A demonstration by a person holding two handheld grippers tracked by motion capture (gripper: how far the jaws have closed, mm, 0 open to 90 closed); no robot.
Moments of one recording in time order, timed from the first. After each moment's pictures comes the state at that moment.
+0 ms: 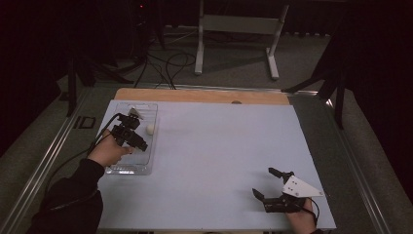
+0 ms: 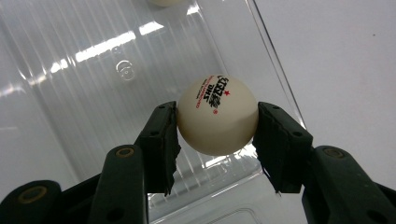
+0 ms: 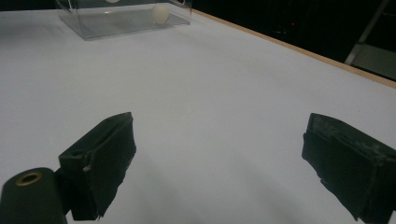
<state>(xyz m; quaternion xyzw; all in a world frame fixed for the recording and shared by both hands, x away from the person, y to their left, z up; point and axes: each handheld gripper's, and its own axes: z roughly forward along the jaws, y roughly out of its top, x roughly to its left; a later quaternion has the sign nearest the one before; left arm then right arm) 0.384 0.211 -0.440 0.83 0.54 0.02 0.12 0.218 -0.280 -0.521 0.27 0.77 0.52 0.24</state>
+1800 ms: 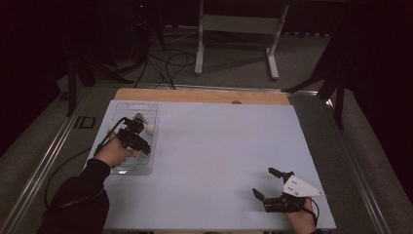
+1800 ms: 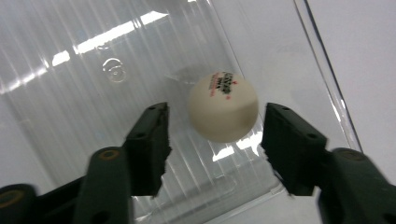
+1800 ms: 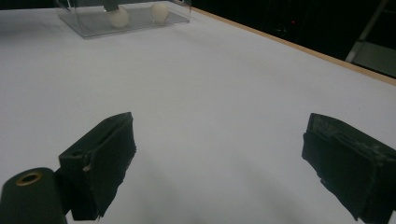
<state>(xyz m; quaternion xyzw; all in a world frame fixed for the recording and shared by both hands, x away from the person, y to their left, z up) 0.394 0.206 -0.469 0.84 0.54 0.02 0.09 0.218 -0.281 -0.522 0.28 0.78 0.52 0.24</state>
